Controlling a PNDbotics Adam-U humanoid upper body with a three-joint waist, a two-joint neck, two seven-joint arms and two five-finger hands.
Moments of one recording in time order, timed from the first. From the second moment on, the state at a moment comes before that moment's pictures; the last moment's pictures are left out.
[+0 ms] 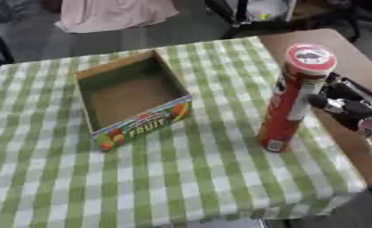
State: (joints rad) left arm -0.09 0.51 0.20 -1.69 0.31 0.10 0.47; right arm -0.15 -0.62 -0.06 -1.47 -0.57 -0.13 0.45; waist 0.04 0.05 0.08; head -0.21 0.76
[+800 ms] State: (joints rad) left arm -0.09 0.51 0.20 -1.69 0.31 0.10 0.47; right arm -0.15 -0.61 -0.04 -1.47 -0.59 -0.13 0.50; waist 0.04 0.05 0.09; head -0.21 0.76
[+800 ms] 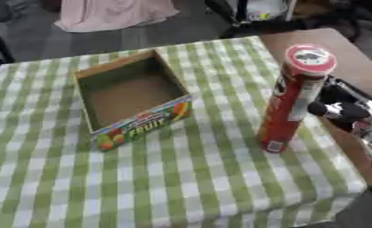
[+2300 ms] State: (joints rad) left arm -0.09 0.50 0.20 -1.69 0.31 0.10 0.47; right arm -0.17 -0.58 -0.02 -1.50 -0.57 -0.11 0.47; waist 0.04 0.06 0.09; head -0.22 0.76
